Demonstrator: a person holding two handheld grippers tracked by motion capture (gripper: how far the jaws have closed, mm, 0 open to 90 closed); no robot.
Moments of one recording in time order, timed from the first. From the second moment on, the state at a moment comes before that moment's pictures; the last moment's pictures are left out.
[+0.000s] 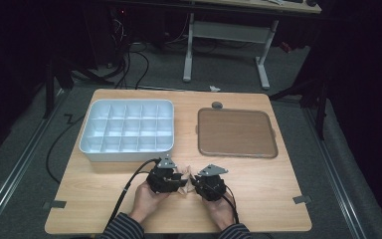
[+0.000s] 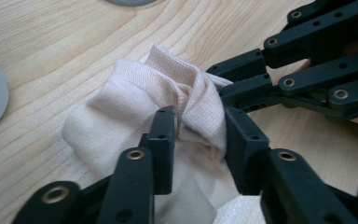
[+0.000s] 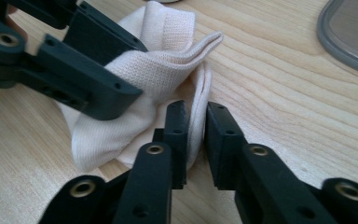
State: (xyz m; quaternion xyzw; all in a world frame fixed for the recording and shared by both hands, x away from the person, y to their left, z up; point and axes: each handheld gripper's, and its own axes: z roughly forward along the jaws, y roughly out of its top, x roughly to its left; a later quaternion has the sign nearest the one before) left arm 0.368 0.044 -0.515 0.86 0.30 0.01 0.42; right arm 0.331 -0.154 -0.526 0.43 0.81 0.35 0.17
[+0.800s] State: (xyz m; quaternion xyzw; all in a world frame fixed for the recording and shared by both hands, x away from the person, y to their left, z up) left arm 0.358 0.079 -0.505 0.84 0.31 0.03 0.43; right arm 0.304 -0.165 -0.496 0.41 0.80 0.39 0.19
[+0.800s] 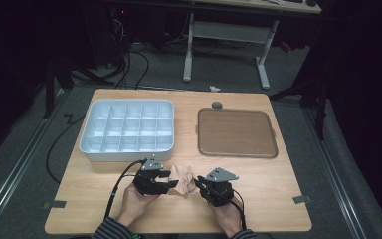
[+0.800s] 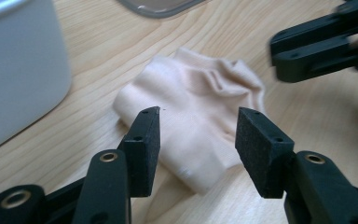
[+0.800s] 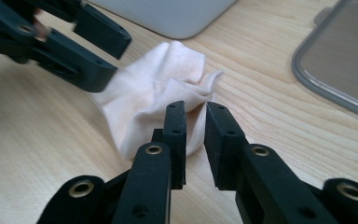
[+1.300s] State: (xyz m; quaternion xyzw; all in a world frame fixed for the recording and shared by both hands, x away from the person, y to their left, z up) left arm 0.363 0.079 -0.514 0.85 0.34 0.04 0.40; right arm 0.296 -0.123 -0.495 0.36 0.83 0.39 0.17
